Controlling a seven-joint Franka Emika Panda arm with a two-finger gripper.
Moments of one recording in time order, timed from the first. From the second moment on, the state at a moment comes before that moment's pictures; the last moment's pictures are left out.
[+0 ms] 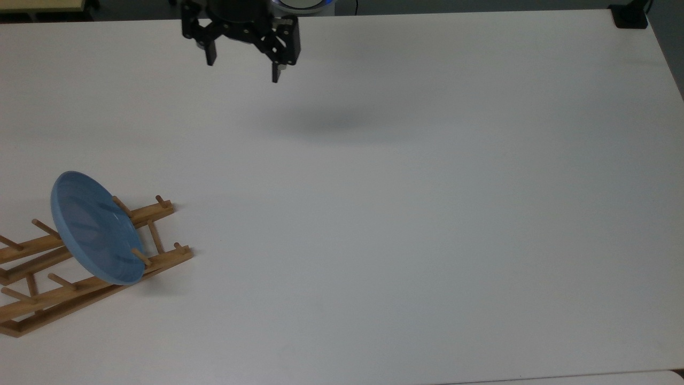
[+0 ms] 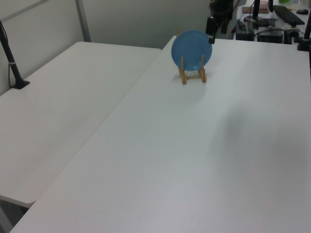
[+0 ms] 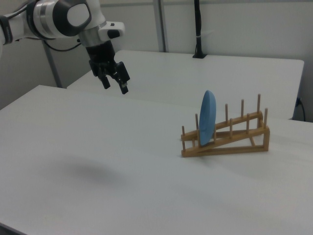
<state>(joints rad) 0.02 0.12 -0.02 -1.54 -0.11 1.76 0.23</state>
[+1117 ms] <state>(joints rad) -0.17 0.26 -0.03 -1.54 -0.39 2.19 0.25</state>
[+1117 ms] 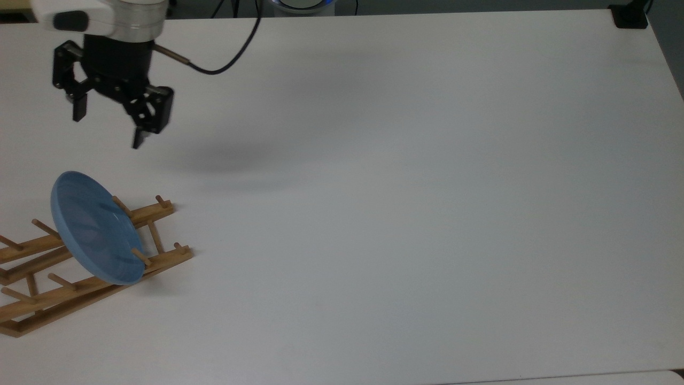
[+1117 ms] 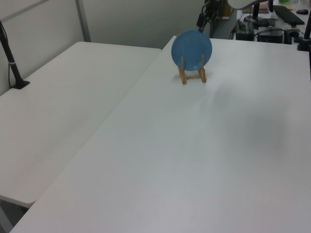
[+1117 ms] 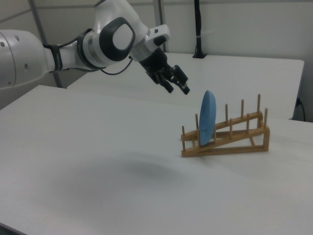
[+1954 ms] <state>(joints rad) -0.26 0.39 -0.06 -1.53 -0.42 2.35 0.25</state>
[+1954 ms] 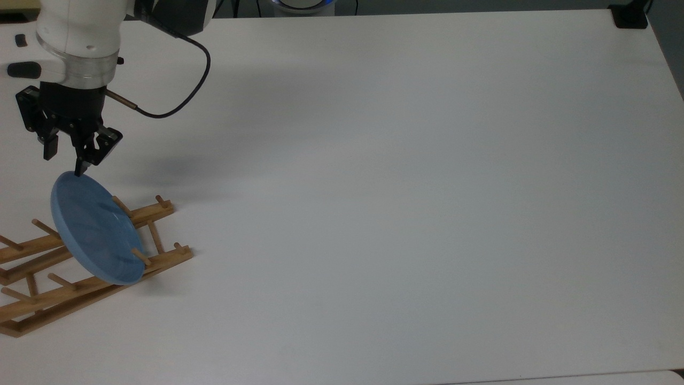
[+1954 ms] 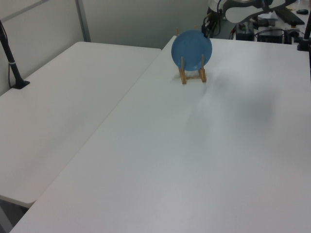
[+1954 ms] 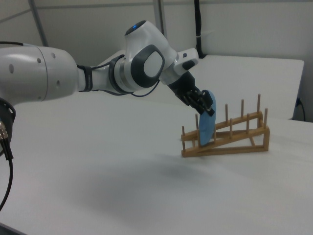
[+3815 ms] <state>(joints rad) -0.28 0.37 -0.08 -1.46 -0.42 2.39 0.22</state>
